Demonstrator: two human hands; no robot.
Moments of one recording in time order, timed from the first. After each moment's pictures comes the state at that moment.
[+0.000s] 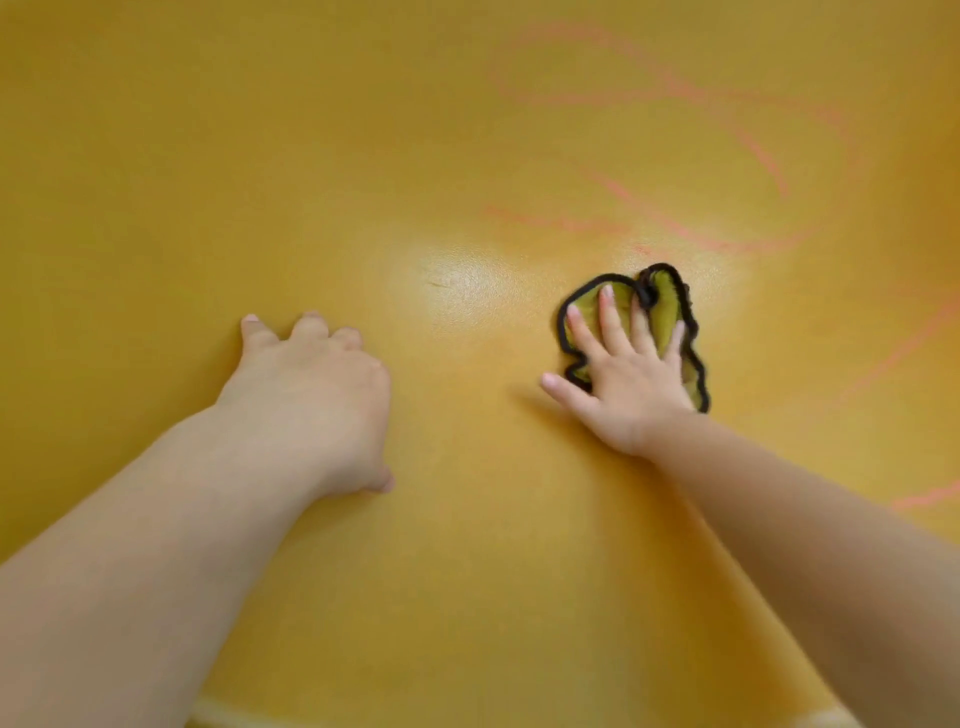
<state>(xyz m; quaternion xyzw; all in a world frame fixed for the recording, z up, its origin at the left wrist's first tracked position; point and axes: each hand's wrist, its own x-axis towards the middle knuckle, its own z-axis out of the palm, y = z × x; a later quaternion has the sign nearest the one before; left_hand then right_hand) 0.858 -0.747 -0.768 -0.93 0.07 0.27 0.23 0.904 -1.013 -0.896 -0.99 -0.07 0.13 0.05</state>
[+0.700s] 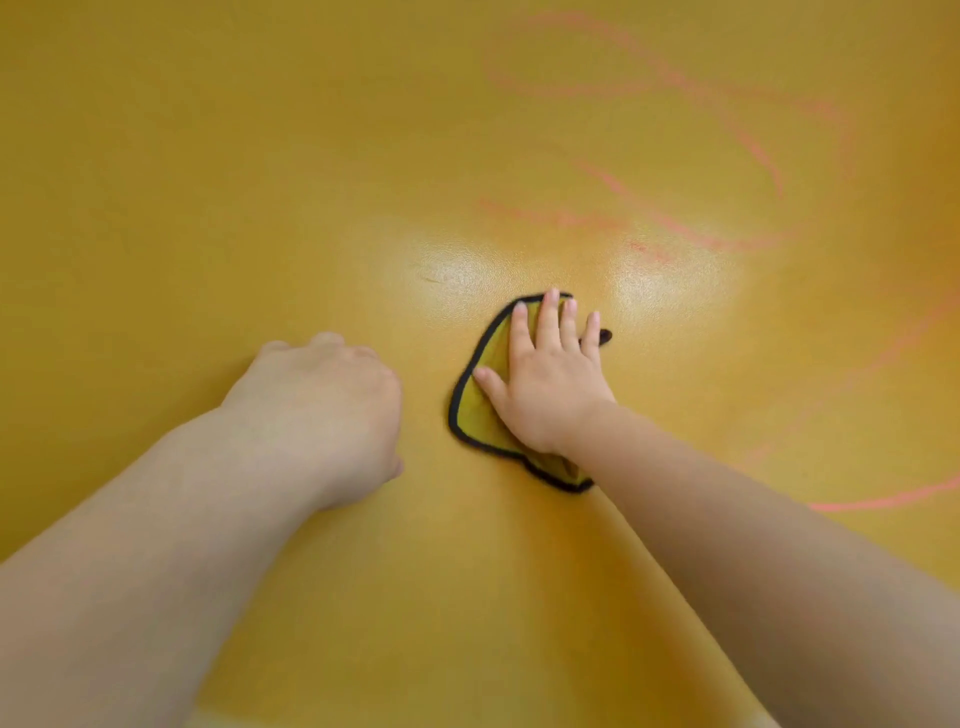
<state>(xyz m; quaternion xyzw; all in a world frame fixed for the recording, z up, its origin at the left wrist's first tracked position) 0.851 -0.755 -0.762 -0.94 0.13 0.26 0.18 0.900 -0.938 -0.891 -0.99 -0.06 0.11 0.04</state>
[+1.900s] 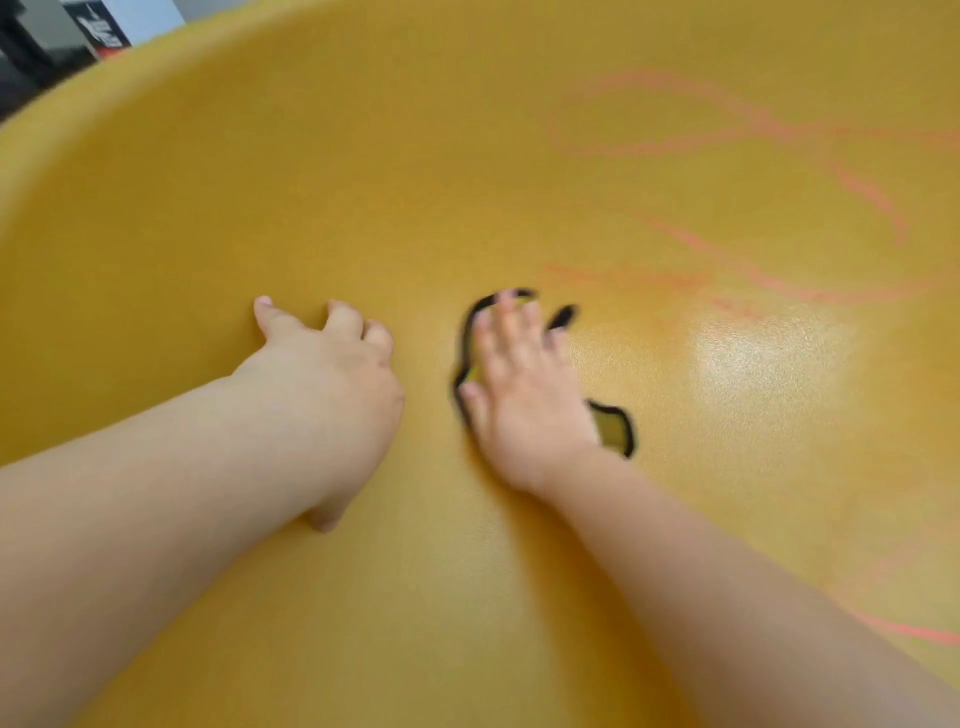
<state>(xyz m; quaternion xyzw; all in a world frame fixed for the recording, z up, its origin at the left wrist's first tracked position) 0.913 -0.735 -0.741 -0.83 0.10 0.31 0.45 0.946 -0.869 -0.892 -0.98 -0.14 -0.05 0.15</state>
